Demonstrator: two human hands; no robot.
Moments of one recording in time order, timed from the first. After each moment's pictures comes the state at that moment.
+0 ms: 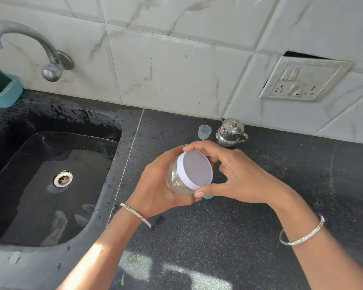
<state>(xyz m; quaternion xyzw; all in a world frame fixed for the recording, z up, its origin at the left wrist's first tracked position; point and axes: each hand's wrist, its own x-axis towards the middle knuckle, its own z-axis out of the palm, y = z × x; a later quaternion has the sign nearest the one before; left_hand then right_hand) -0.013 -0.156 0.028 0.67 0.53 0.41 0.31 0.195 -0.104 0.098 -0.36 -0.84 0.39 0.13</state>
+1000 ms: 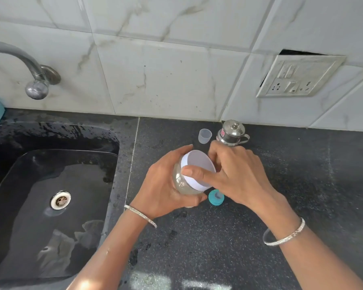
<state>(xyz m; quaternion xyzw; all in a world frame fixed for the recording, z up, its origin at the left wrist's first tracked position) -0.041 -0.119 0.034 0.70 0.51 0.38 0.33 0.141 -0.101 0.101 -0.60 -0.79 0.11 0.11</state>
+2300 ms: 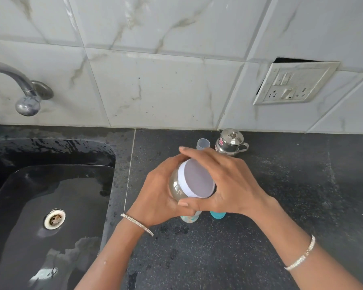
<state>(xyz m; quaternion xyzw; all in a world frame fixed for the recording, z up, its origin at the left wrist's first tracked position) -0.048 -0.092 0.028 0.71 0.46 0.40 0.35 0.145 -0.076 0.071 -0.41 -0.88 0.07 0.21</state>
